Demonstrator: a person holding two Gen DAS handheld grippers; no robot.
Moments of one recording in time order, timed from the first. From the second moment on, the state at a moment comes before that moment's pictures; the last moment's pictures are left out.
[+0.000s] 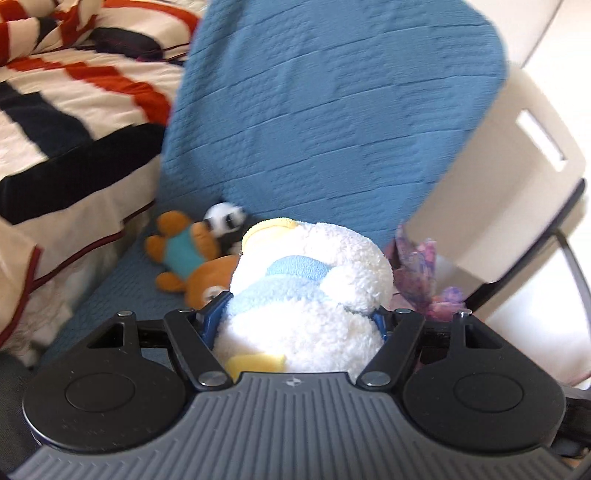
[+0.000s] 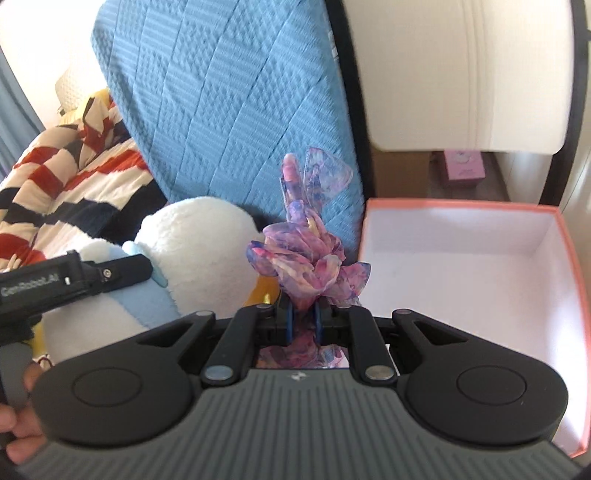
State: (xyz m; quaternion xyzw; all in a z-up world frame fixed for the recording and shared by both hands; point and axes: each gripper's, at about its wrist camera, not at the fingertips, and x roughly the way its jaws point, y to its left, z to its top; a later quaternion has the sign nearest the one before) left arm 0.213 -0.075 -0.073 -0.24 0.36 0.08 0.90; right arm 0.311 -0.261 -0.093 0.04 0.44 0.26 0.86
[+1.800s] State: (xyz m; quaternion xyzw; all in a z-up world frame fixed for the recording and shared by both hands) left arm 0.286 -0.253 -0.102 -0.16 0.40 -0.08 0.90; right arm 0.334 -0.431 -0.183 0.09 0.46 0.11 0.88
